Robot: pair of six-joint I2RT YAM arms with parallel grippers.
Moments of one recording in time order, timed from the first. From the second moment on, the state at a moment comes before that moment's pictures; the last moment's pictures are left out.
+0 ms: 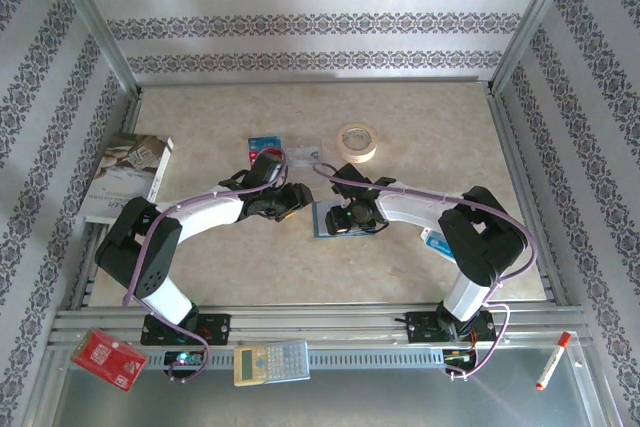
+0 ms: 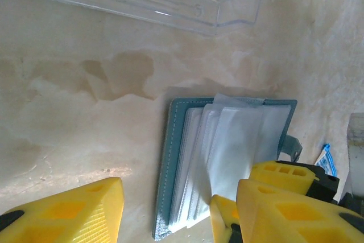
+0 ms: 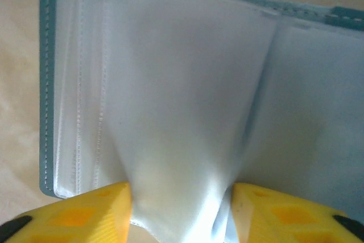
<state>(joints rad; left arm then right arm) -0.54 1.62 0.88 -0.18 0.32 -0.98 0.68 1.71 0.95 -0.50 -0.14 0.49</state>
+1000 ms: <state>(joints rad) -0.62 1.91 1.09 -0.12 0.46 -1.00 0.57 1.60 0.78 -0.32 -0.29 0.52</state>
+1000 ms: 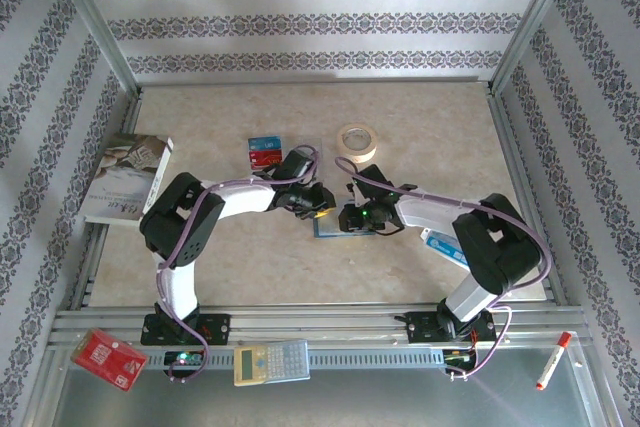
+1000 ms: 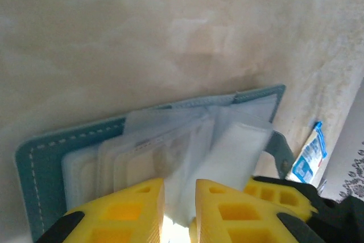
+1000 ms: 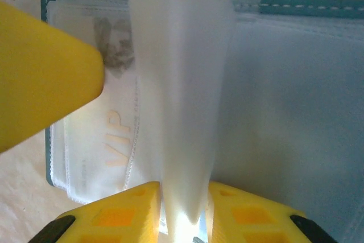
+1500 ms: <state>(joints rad) -0.62 1.92 1.09 -0.13 0.46 -1.00 0.53 1.36 0.73 -0.48 0.01 0.62</state>
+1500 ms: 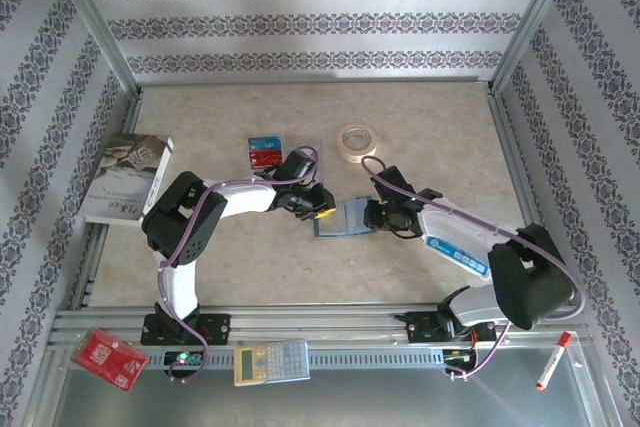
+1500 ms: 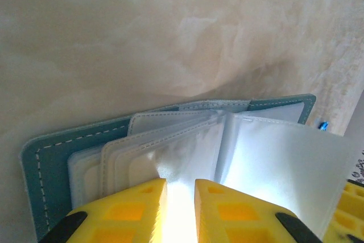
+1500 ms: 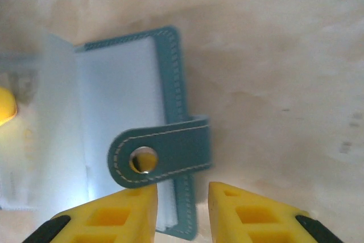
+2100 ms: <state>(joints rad) -0.62 1.84 1.13 -0.17 0.45 -0.95 0.46 1.33 0.73 -0.23 -0.35 0.67</state>
